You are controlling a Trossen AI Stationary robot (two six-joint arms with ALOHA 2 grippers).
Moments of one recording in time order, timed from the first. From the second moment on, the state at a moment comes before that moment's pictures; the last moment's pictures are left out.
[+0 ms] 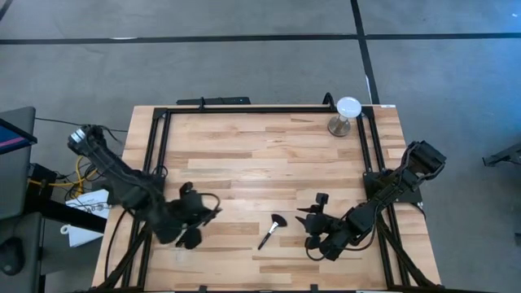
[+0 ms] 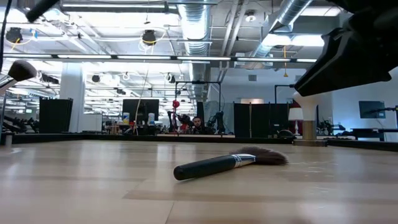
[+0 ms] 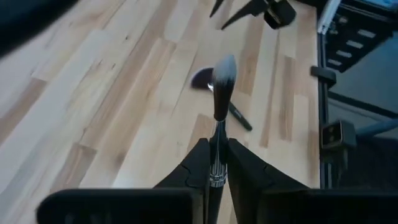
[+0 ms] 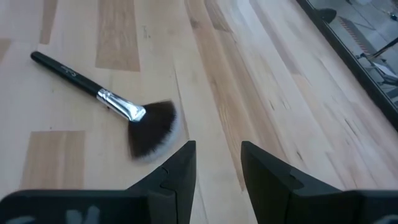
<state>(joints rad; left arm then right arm) -0.77 1.25 1.10 -0.75 -0.62 -0.82 0.74 1.64 0.82 -0.26 0.89 0.50</state>
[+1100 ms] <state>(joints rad) -1.08 0.82 0.58 -0.75 -0.71 -0.95 0.75 1.64 0.82 0.02 0.89 0.60</state>
